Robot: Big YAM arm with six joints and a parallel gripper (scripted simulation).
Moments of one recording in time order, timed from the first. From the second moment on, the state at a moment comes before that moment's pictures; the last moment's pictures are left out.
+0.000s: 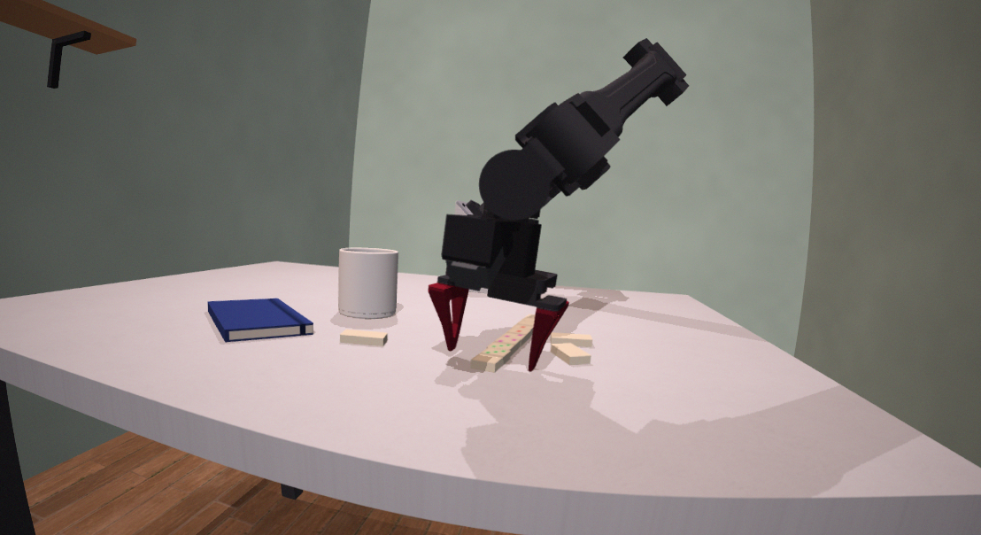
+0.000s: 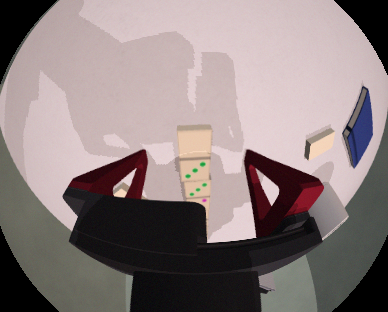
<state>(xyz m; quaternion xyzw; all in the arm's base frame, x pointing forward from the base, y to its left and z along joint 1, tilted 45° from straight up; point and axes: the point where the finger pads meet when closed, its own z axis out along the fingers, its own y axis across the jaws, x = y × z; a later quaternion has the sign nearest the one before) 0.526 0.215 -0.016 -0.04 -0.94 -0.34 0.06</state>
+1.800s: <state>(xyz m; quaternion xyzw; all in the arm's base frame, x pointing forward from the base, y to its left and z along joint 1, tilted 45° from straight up) 0.518 0.217 -0.006 -0.03 -0.94 -0.34 0.07</state>
